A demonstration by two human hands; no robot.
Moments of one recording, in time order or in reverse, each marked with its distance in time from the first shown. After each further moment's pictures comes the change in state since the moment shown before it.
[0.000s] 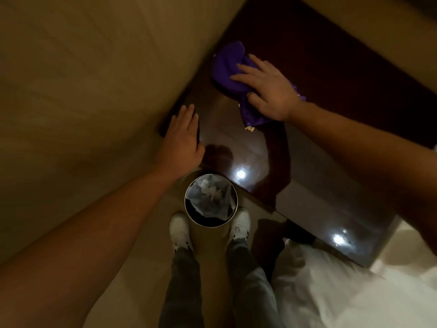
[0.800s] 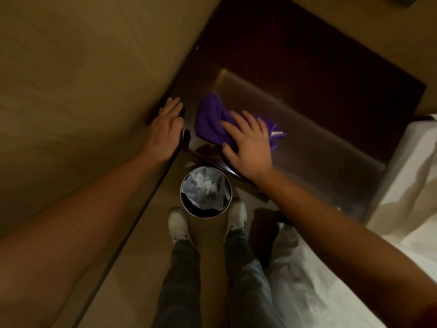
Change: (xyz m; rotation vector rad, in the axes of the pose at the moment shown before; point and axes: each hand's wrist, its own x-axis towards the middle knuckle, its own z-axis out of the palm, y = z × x) left_hand -0.006 -0.002 -0.021 -0.456 -0.014 -0.143; right_hand -0.108 -0.109 0.084 0.100 0.263 0.342
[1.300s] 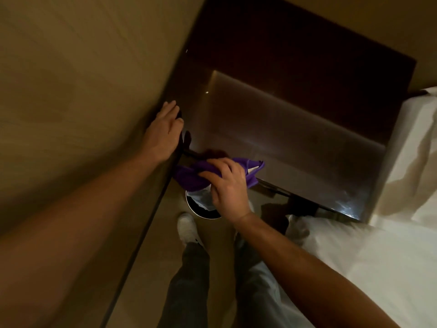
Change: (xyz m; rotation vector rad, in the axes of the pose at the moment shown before) left_hand 0.005 -0.004 -0.008 0.129 -0.059 0.014; right_hand -0.084 -0.077 0.053 0.259 0.210 0.028
